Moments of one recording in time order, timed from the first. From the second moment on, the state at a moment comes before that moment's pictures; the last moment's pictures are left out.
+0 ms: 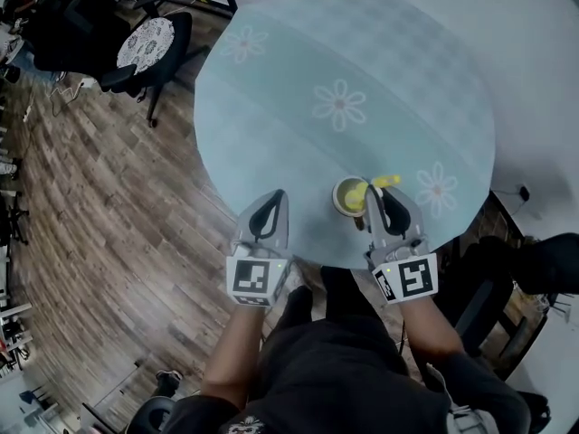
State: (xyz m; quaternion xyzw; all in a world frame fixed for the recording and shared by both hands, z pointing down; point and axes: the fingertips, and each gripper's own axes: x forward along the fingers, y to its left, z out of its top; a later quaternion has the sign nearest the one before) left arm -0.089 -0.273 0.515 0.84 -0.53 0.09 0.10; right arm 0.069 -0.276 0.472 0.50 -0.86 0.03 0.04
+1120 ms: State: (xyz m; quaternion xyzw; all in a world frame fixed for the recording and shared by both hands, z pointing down) left arm -0.082 -0.288 0.553 0.85 -0.51 0.09 0.12; right arm 0.052 -0.284 0.519 0.50 -0.86 0.06 0.09
